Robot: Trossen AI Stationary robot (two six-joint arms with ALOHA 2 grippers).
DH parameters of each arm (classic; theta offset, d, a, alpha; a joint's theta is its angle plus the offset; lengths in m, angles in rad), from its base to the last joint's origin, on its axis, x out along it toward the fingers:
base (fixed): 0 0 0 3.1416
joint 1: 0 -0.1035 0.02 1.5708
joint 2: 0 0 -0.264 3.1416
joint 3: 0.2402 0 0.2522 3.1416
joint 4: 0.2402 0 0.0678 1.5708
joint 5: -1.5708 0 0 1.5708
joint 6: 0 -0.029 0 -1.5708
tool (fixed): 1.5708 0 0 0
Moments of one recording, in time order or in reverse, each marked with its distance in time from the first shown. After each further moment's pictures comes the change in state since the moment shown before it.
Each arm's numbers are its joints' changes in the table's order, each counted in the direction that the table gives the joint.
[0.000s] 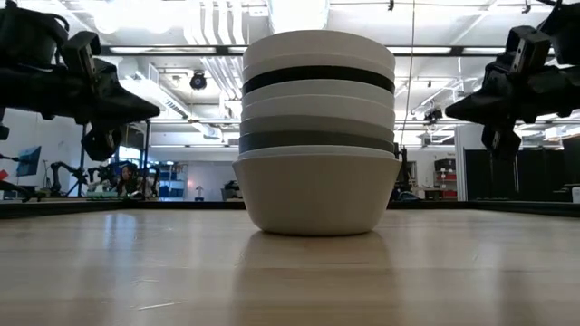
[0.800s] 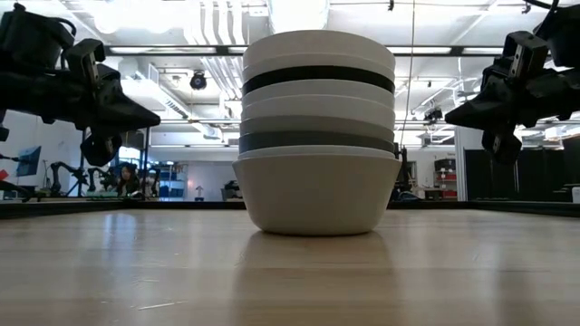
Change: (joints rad) left arm 0.000 0.064 -0.002 0.000 0.000 -0.001; right arm 0.000 0.040 0.000 -0.001 0.000 0.003
